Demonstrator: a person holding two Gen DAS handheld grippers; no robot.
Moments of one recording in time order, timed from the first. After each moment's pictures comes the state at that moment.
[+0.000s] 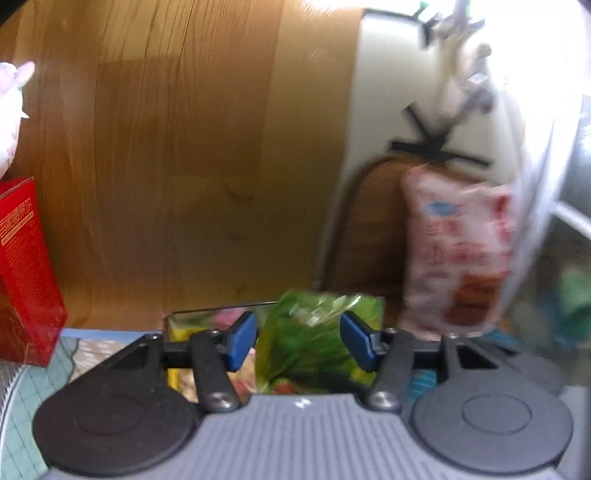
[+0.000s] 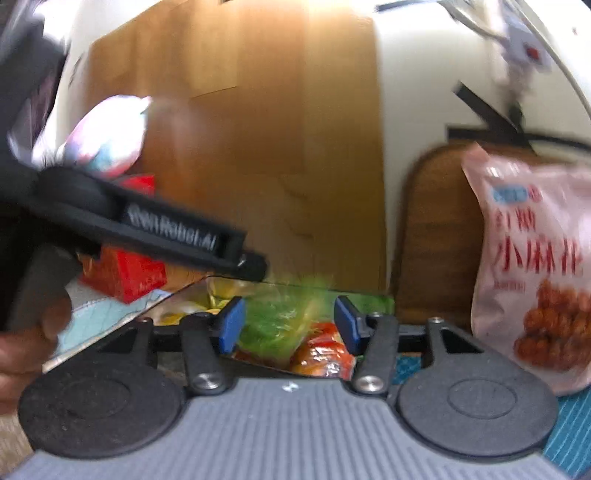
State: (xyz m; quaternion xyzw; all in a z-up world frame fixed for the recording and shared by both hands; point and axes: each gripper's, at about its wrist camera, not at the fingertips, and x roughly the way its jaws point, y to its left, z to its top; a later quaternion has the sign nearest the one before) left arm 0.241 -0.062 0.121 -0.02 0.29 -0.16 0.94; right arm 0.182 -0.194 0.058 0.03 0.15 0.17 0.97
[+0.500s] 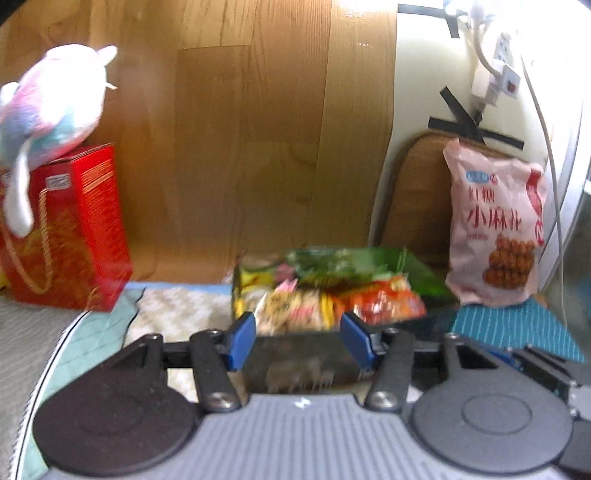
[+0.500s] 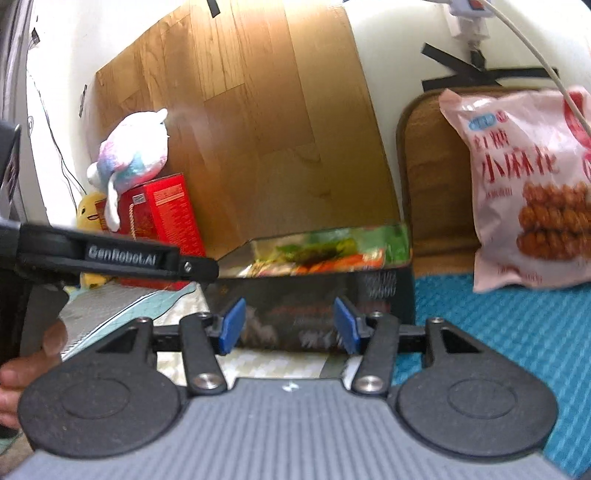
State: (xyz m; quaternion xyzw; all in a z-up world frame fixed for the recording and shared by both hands) left arm 0.168 -0.029 0.100 -0.01 0.29 -0.09 0.95; right arm 0.110 -0.193 0.035 0.10 0.19 0.18 0.96
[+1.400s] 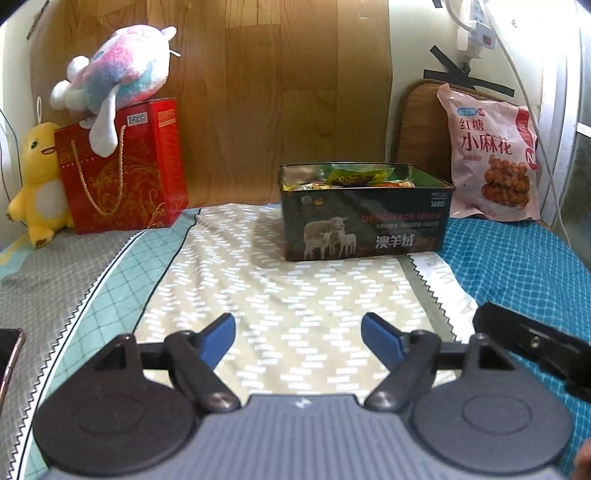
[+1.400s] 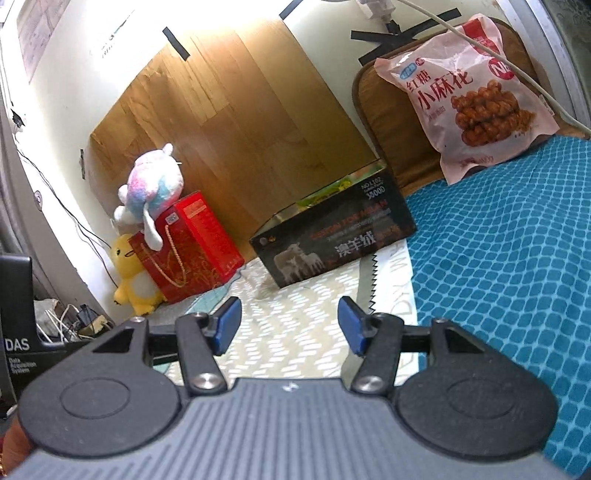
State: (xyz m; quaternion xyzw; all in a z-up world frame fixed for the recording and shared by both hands) left arm 0.047 -0.016 0.062 0.02 0.31 -0.04 0.95; right arm 0.001 -0.190 0.021 0.25 0.18 0.16 0.94
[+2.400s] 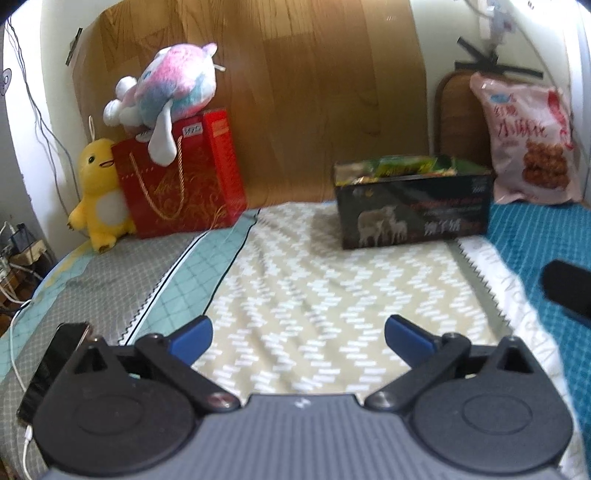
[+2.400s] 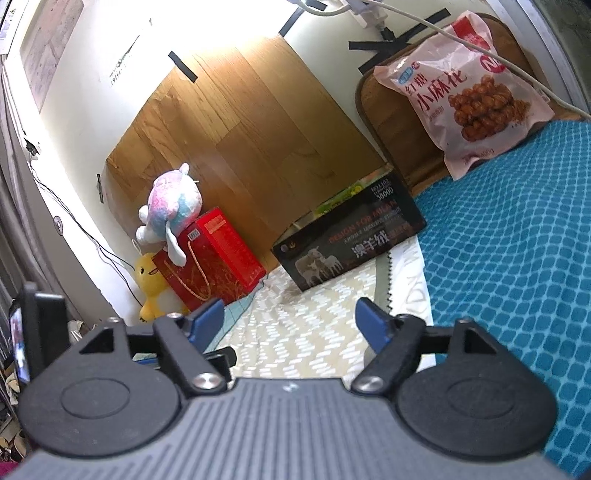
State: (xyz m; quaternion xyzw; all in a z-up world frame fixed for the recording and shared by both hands) left arm 0.022 -0.015 0.063 0.07 0.31 0.06 0.95; right arm -0.020 -0.194 0.018 0.29 0.17 0.17 0.93
